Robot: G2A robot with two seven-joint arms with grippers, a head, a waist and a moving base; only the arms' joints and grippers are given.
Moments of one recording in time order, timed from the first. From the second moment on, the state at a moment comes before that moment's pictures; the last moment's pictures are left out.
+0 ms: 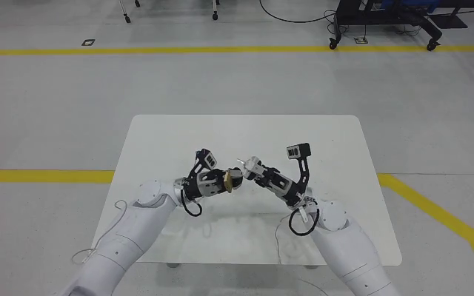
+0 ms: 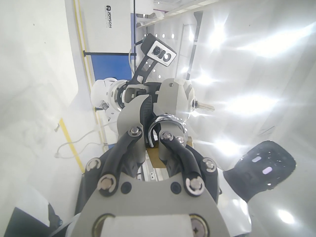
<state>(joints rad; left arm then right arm) 0.74 -1.30 -0.86 -0.91 -0.94 -0.27 -1.20 -1.06 -1.21 1.11 -1.39 0.50 -0.61 0.73</state>
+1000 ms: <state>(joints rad) 0.69 -1.35 -0.83 -0.81 -0.98 -0.10 -1.16 -1.23 -1.17 1.32 -1.74 -0.31 -0.46 0.40</state>
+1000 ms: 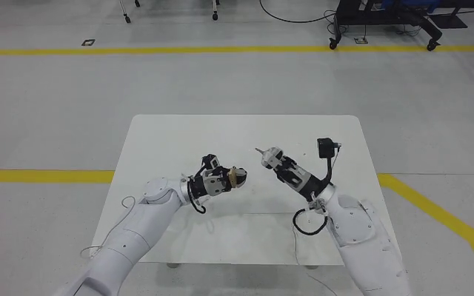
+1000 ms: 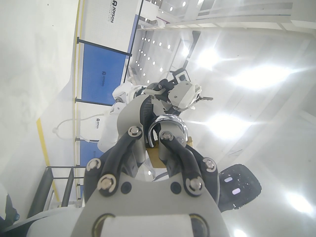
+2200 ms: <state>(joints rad) 0.65 -1.40 -0.87 -0.74 -0.89 -0.12 -1.08 -1.33 -1.16 1.25 -1.99 -1.06 -0.32 0.32</state>
